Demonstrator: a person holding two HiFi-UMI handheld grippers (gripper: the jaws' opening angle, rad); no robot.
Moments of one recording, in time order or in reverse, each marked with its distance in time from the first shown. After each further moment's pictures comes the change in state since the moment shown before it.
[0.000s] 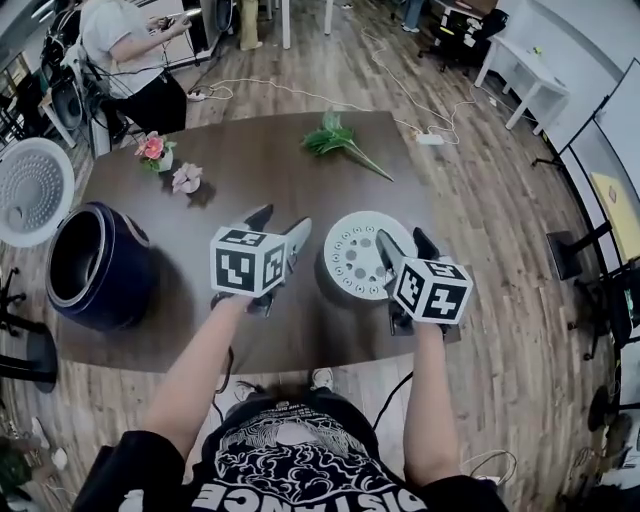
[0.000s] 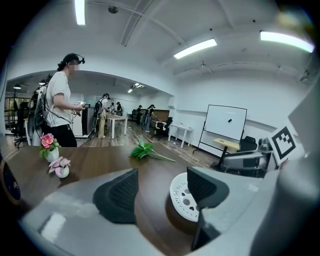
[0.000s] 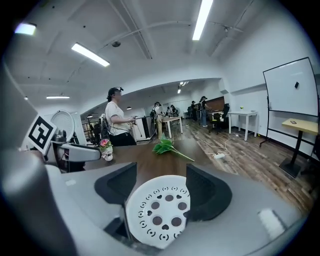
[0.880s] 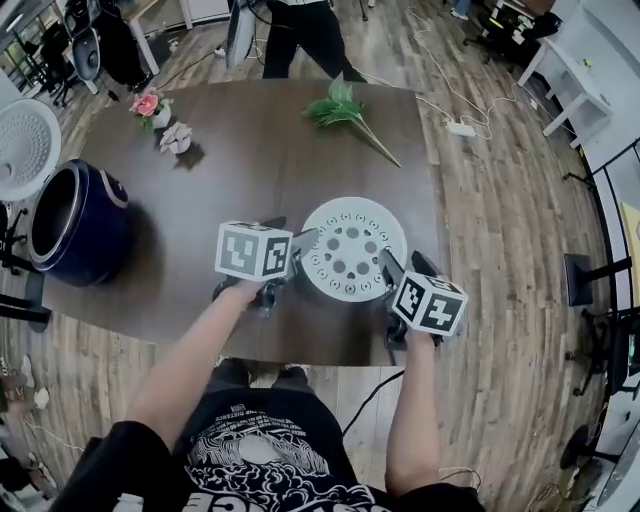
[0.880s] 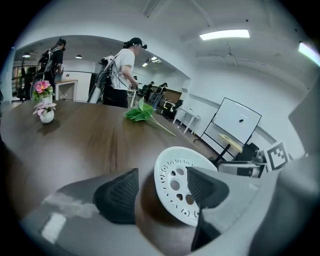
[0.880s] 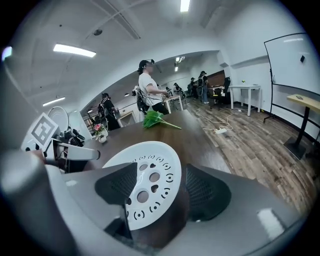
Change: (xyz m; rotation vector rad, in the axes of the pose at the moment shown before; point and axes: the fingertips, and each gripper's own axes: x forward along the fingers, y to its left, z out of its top) left arm 0.086 -0.037 -0.088 -0.230 0.219 0.003; right arm 0.045 -0.092 -0.095 0.103 0.234 0.066
